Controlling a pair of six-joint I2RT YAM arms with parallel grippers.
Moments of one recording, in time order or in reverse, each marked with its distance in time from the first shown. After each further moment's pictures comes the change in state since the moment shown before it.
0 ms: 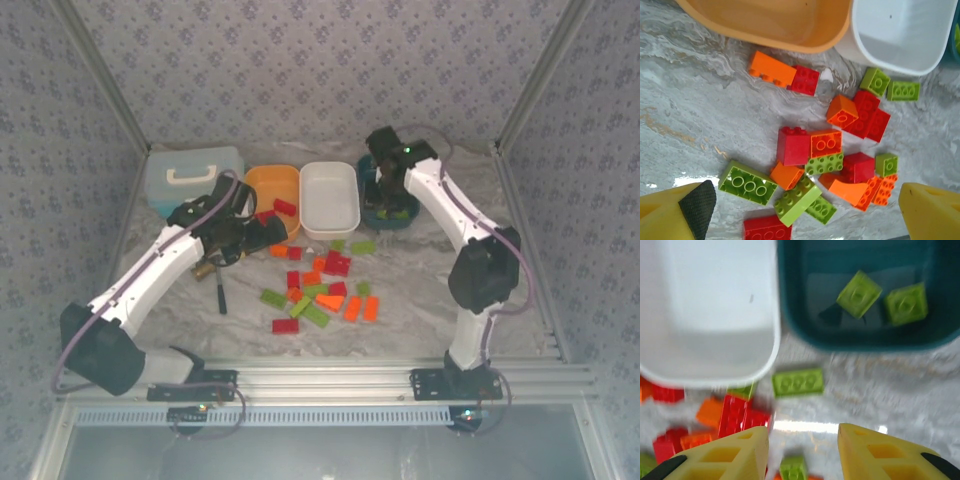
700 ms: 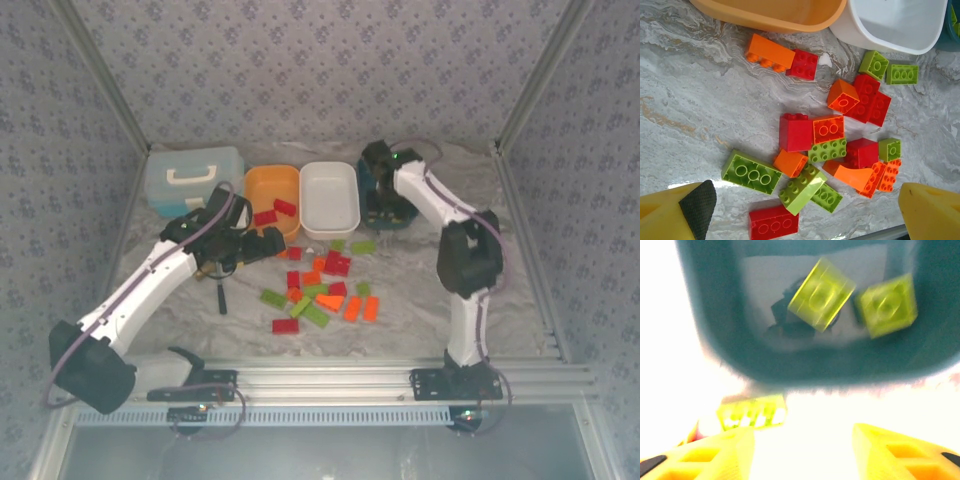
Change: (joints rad) left arm -0.009 -0.097 -0.093 0.027 0.016 0.018; right arm 0.035 0.027 -0.177 0.063 0.084 0.009
